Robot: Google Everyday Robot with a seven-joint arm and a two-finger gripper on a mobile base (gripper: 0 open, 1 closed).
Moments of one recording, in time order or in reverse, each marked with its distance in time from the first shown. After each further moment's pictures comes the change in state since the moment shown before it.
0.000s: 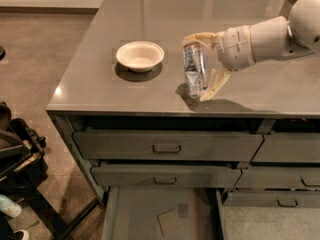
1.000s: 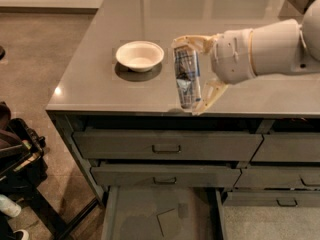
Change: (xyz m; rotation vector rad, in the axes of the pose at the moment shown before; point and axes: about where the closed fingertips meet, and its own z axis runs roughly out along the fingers) arm -0.092 0.023 -0.015 0.055 0.086 -0.108
